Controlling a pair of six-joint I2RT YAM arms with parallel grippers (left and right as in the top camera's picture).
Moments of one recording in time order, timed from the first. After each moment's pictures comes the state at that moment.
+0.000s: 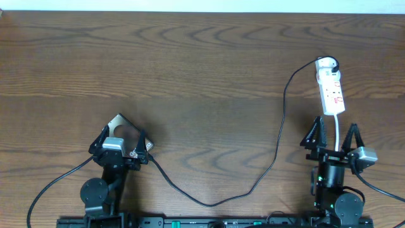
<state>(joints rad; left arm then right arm) 0.10 0.01 0.01 -0.08 0.24 -0.01 0.03 0.04 0.01 0.27 0.17 0.34</state>
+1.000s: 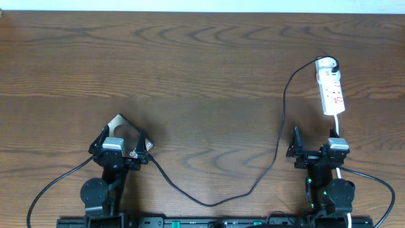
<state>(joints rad) 0.10 0.01 0.01 -0.08 0.24 -0.01 0.03 0.01 0.01 -0.07 0.04 0.11</state>
